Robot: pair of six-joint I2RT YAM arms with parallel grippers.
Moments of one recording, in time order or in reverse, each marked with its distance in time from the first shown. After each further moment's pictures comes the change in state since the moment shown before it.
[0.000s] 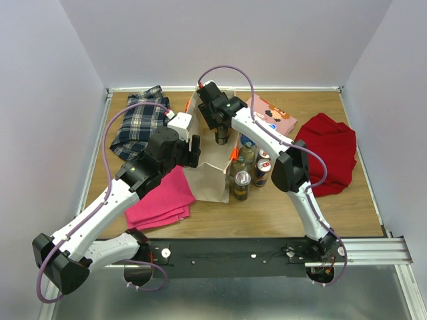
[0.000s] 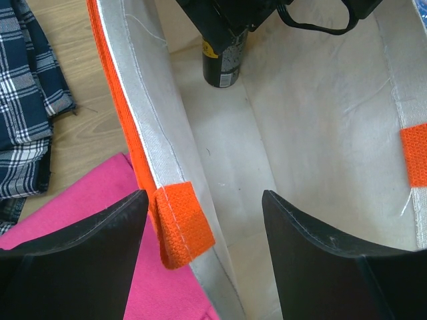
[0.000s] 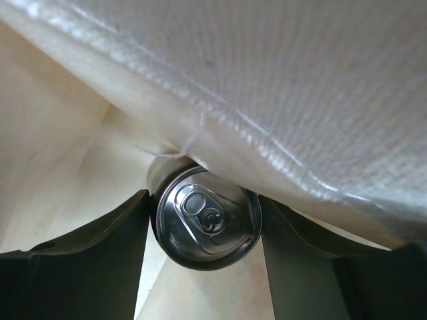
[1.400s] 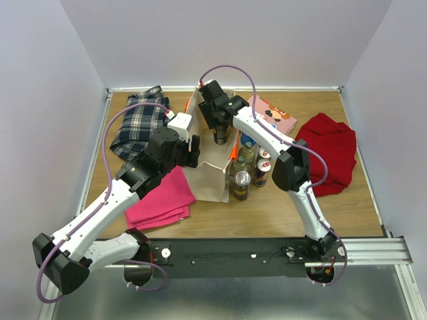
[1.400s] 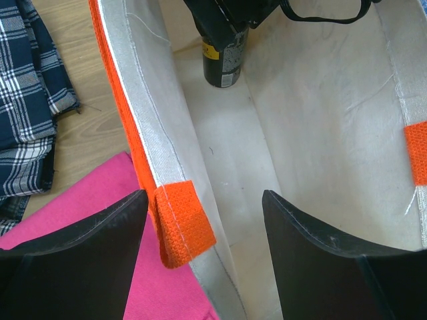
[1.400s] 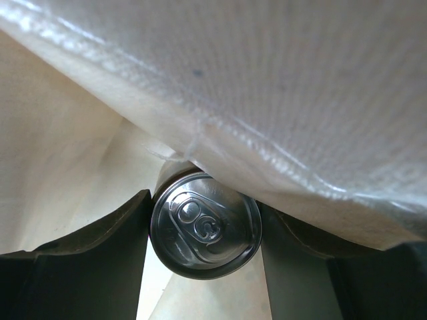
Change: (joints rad) left arm 0.000 0.000 -0.004 0.000 -0.011 0.005; right arm -0.017 0.001 0.000 0.010 -0.083 0.023
